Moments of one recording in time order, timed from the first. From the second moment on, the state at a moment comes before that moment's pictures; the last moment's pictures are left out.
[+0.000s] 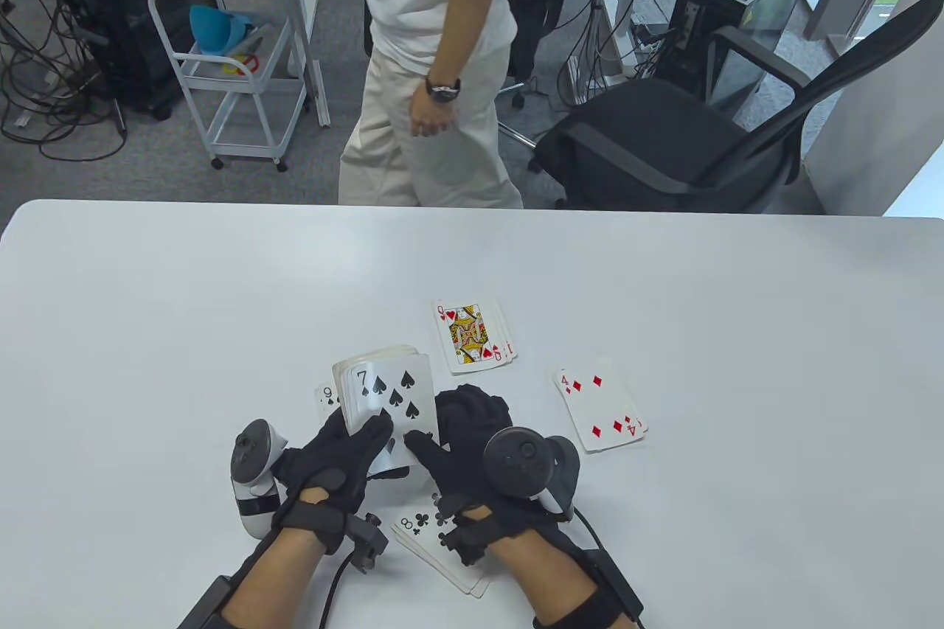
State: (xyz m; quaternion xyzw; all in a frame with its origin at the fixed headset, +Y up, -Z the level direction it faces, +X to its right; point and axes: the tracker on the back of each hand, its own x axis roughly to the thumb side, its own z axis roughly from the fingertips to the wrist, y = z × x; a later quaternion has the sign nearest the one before) left_hand -0.208 -0.756 -0.279 -0.10 -0.06 0.77 0.62; right_hand 0.029 -0.712 -0.281 0.18 -0.10 0.89 0.42
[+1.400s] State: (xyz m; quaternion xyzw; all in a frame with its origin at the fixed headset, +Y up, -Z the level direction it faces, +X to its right) left_hand -0.260 -0.727 -0.287 0.03 -0.05 0.83 0.55; right_hand 0.002 -0.724 -0.321 0.13 0.04 0.95 0.27
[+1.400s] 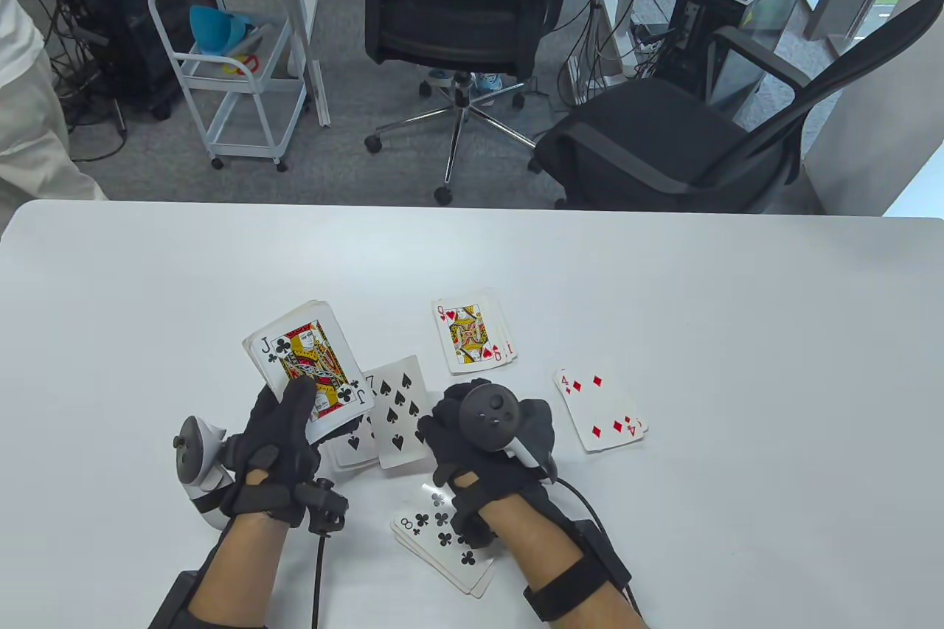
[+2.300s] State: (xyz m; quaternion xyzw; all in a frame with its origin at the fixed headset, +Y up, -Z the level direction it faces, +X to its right) left_hand -0.254 -0.731 -0.284 0.02 -0.04 0.83 0.55; right_hand 0.011 -0.710 -0.308 0.13 -0.03 0.95 0.27
